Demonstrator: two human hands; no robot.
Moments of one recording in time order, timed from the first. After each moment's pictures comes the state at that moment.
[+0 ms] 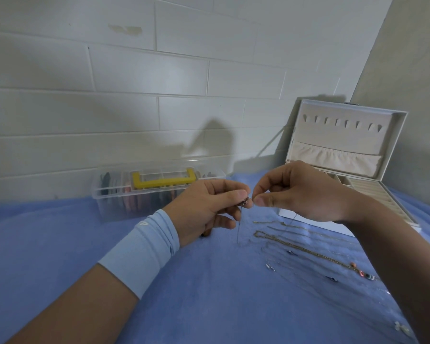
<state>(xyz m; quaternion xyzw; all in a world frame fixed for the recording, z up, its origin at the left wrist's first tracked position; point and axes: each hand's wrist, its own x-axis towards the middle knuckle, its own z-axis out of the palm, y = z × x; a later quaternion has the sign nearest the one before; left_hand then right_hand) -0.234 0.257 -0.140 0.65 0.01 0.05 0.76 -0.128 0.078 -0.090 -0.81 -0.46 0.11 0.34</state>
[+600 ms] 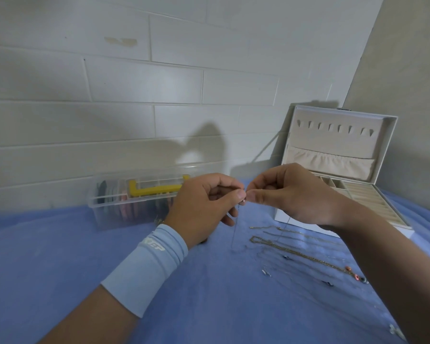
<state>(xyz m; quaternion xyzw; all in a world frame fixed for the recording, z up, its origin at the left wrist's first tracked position) -0.234 0.247 -0.139 0.74 -0.01 0.25 0.63 -0.137 0.083 -0.090 -0.81 -0.42 0.09 0.41</state>
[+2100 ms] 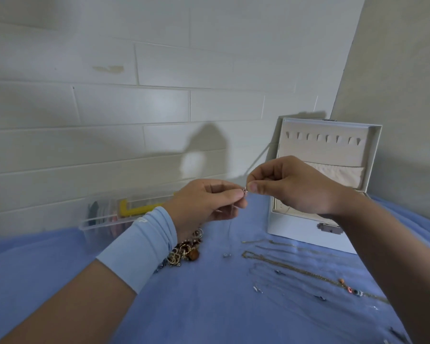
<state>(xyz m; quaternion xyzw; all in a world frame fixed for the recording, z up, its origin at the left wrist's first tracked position) -0.206 0.254 -0.108 0.72 -0.01 0.07 0.69 -0.119 0.074 -0.059 -0.80 -0.44 0.07 0.40</state>
